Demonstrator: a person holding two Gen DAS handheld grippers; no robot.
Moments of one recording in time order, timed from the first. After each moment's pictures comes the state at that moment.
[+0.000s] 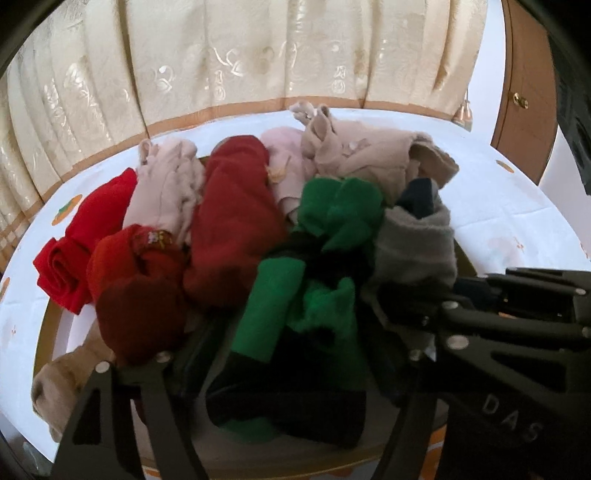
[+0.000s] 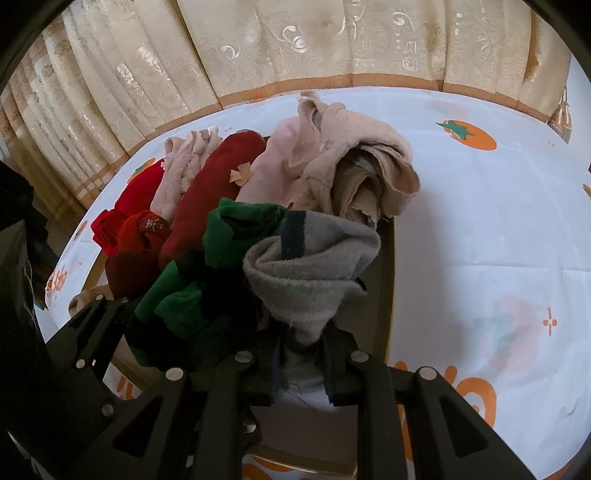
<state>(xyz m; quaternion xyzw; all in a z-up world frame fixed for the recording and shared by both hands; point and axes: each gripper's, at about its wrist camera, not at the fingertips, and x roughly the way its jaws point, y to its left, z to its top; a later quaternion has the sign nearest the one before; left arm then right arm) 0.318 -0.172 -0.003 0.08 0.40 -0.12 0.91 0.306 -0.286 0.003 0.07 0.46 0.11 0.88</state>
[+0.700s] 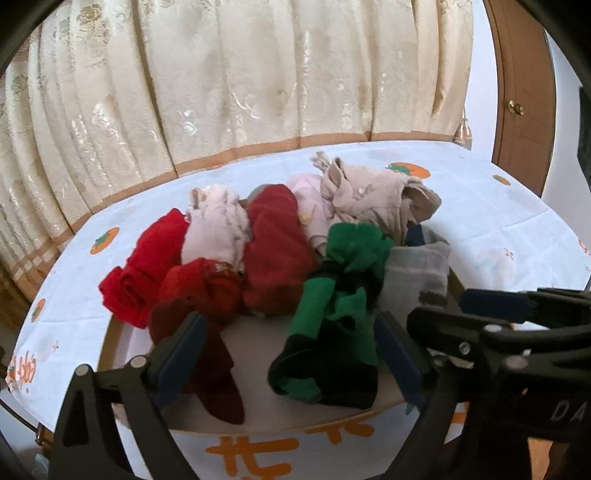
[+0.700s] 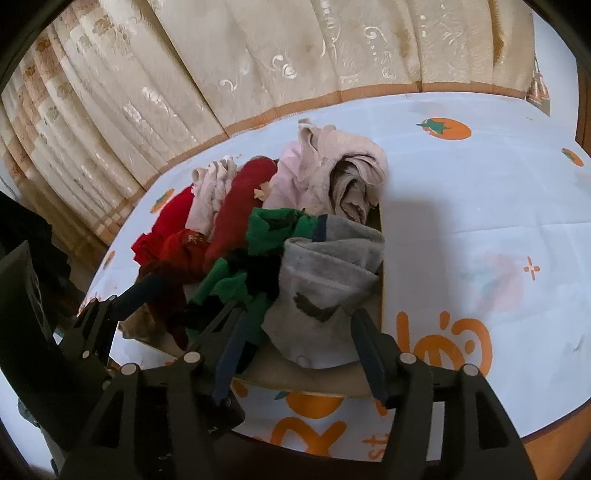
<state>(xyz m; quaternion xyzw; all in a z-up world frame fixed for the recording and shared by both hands) 0.279 -0.153 0.035 0.11 0.33 -0.09 0.93 0.259 -0.300 0.028 0.15 0.42 0.11 0.88</state>
